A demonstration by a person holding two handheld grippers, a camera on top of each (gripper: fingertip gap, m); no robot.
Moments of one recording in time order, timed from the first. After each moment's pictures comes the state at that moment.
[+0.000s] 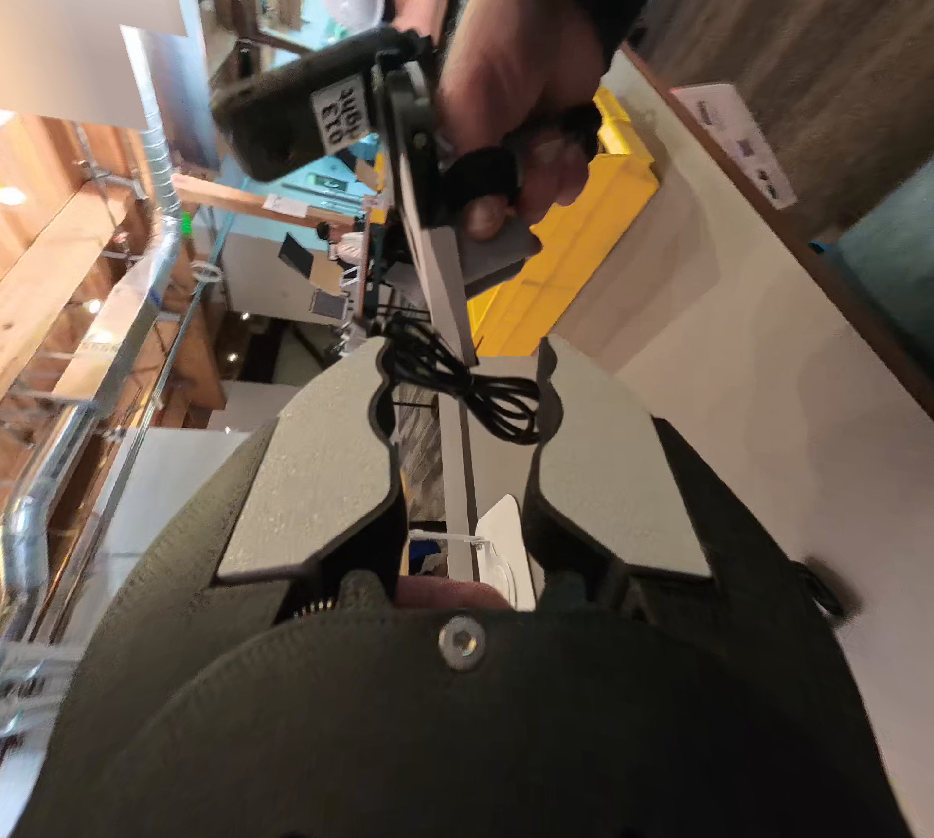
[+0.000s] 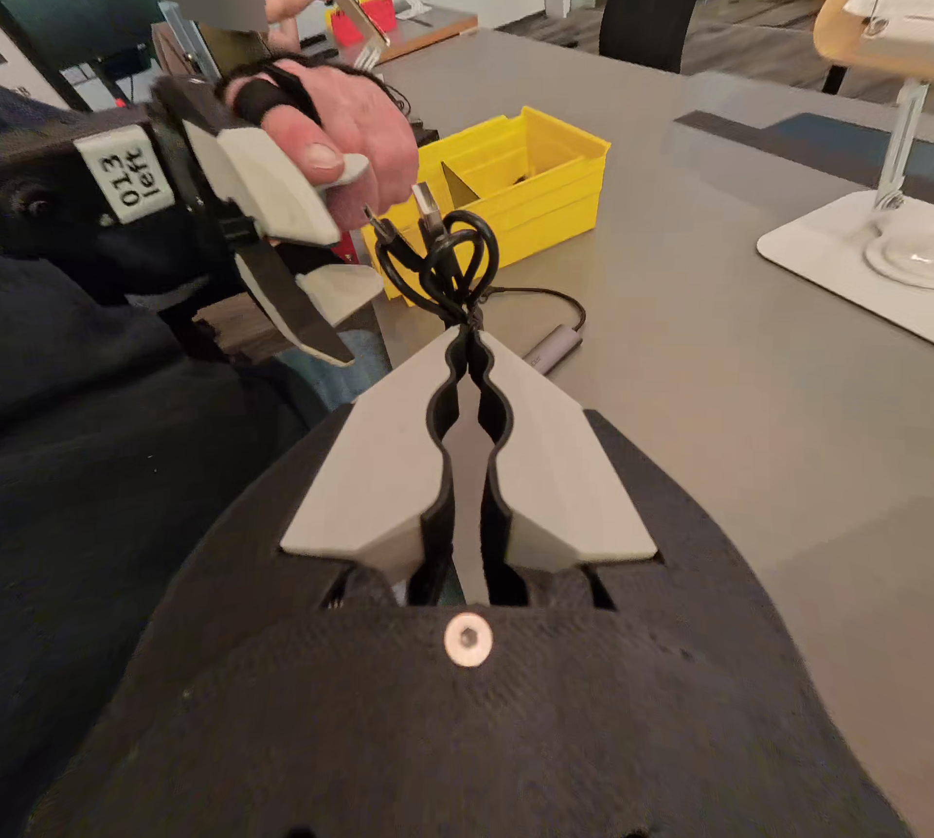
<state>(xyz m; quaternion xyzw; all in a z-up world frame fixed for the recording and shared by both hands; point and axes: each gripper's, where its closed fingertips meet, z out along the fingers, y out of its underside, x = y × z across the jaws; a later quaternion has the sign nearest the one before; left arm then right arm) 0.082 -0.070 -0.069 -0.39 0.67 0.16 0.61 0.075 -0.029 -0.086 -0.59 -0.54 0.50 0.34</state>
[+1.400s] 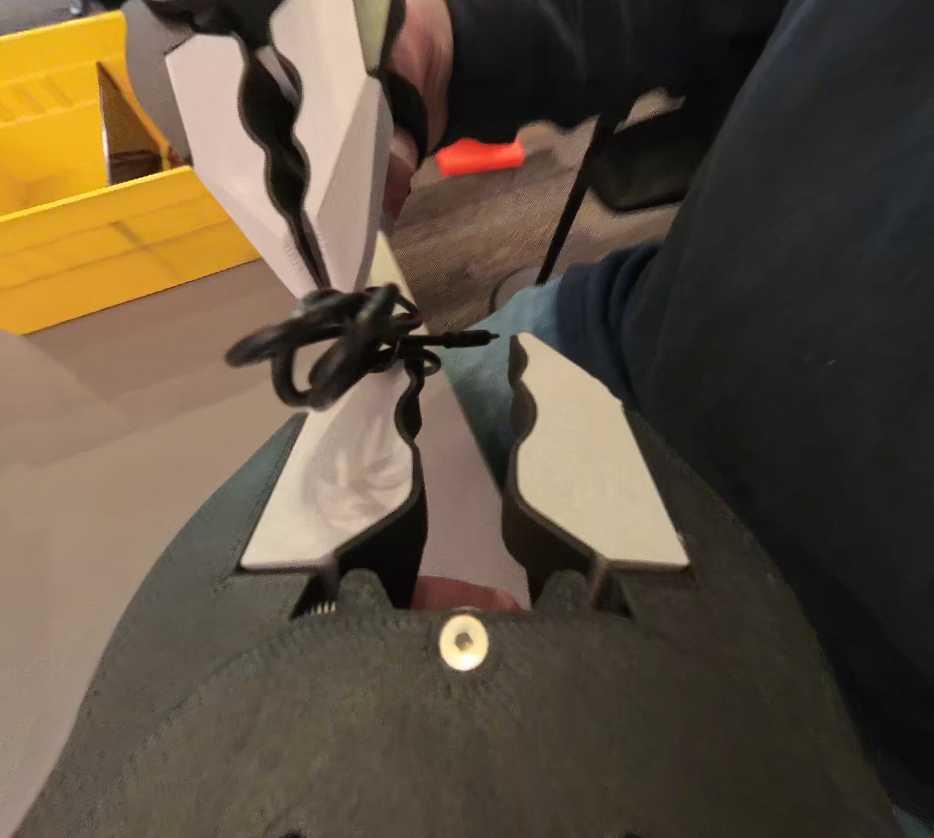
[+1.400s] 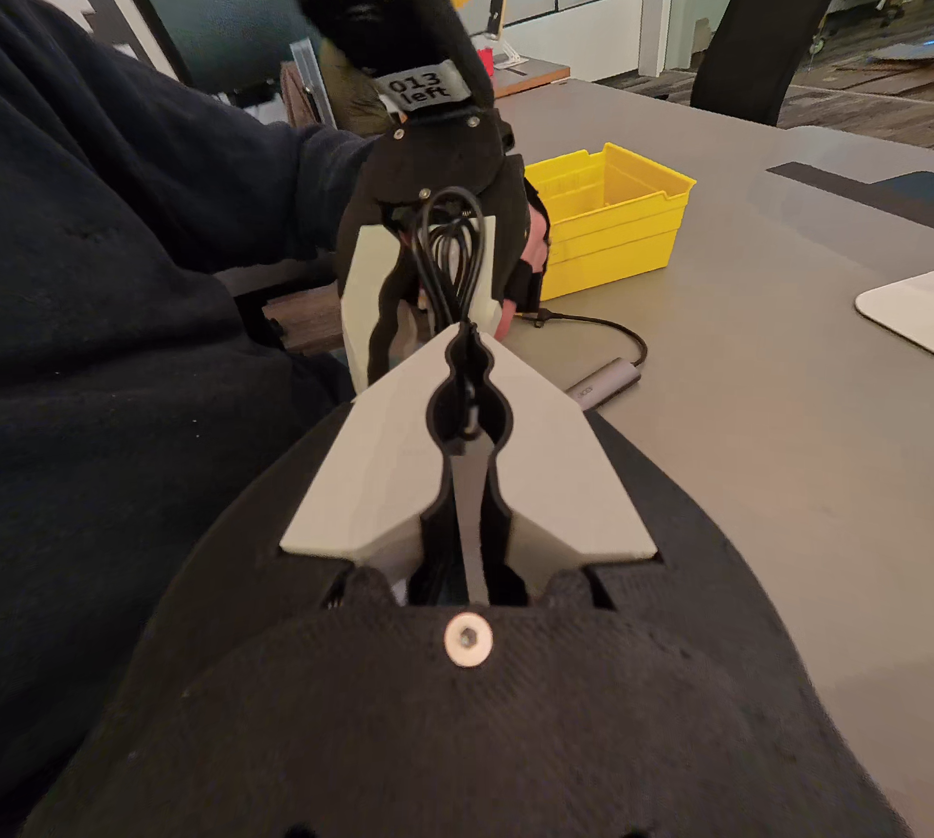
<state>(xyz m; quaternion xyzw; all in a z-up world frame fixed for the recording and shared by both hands) 0.094 -0.084 -0.132 -0.62 0.61 -0.34 0.34 0.072 -0.051 -0.092 -0.51 -0.56 0.57 0.32</state>
